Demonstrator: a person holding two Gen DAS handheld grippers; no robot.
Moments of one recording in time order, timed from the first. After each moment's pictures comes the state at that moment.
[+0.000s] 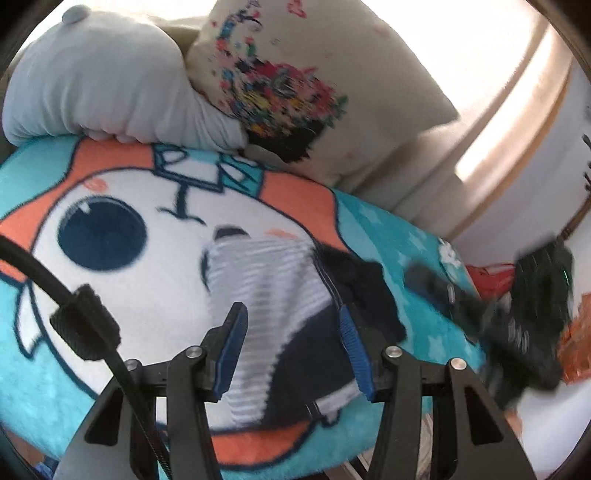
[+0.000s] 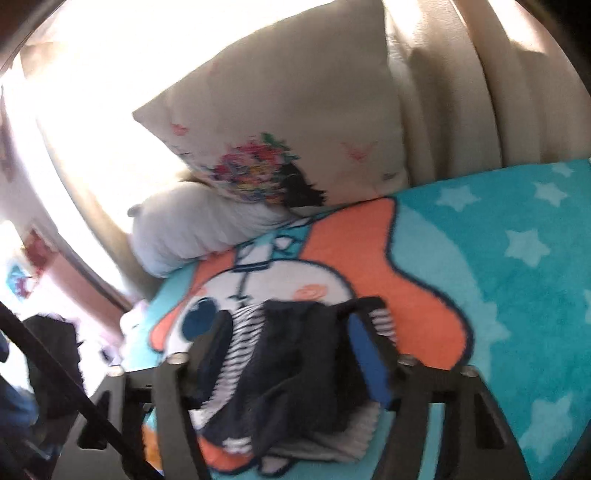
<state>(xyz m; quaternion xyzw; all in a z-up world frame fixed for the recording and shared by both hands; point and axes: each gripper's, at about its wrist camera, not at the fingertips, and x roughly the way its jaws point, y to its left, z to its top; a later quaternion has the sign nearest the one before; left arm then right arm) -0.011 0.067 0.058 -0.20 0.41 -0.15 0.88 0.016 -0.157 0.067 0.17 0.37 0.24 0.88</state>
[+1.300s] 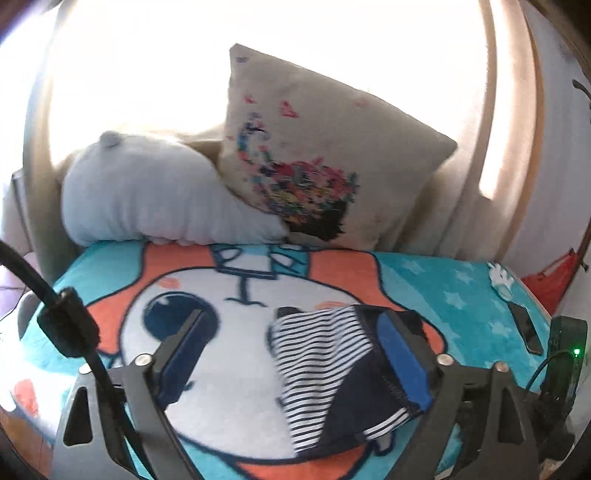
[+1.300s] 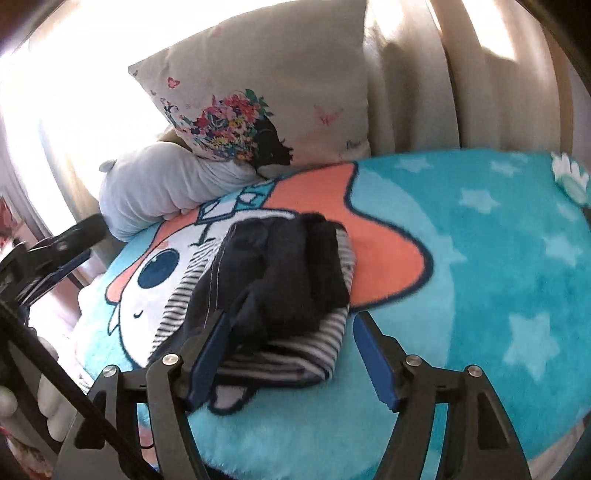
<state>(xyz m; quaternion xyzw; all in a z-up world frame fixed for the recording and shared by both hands) -0.059 0.064 0.103 -0.08 0.28 -0.03 0.96 -0.032 -0.157 0.034 0.12 0.39 0.16 0.90</state>
